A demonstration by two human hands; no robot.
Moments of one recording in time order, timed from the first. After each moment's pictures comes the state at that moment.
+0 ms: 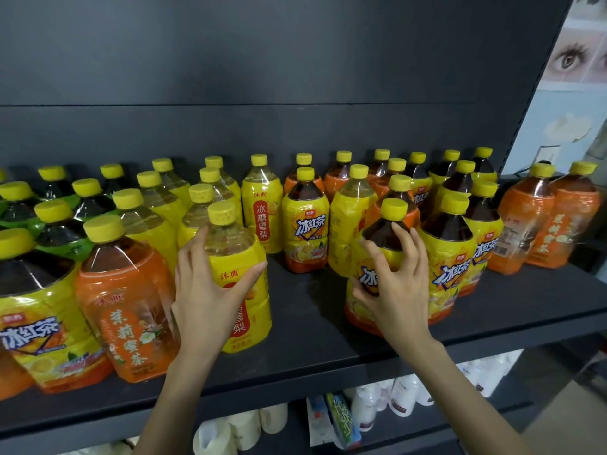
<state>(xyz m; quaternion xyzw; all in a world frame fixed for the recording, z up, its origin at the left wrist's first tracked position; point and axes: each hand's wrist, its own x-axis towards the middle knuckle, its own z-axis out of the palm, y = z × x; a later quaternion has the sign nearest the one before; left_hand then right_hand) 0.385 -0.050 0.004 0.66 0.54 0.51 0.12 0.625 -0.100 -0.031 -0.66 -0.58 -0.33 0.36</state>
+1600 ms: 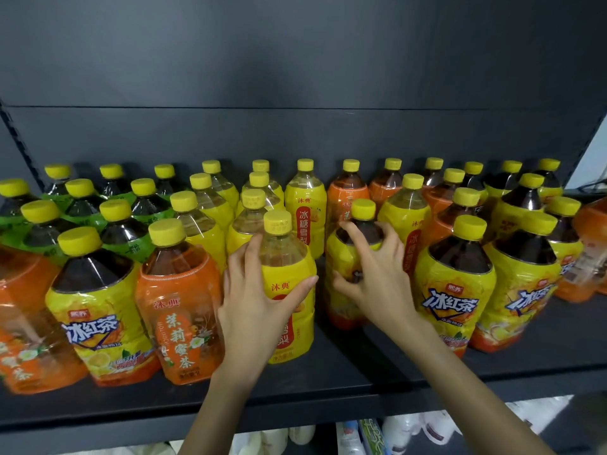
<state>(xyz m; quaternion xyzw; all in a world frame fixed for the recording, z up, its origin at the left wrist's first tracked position) 0.375 -0.043 -0.001 0.69 0.53 0.48 0.10 0.556 -0.046 0.006 -0.69 -0.65 -0.09 0.32</state>
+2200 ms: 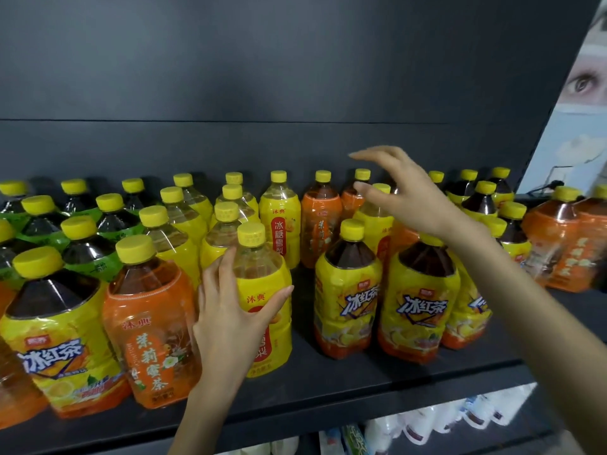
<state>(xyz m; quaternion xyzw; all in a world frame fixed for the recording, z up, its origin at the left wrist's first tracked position) 0.379 -0.045 0.001 0.68 0.54 0.48 0.10 0.619 -0.050 0.137 -0.61 -0.71 -0.06 0.36</state>
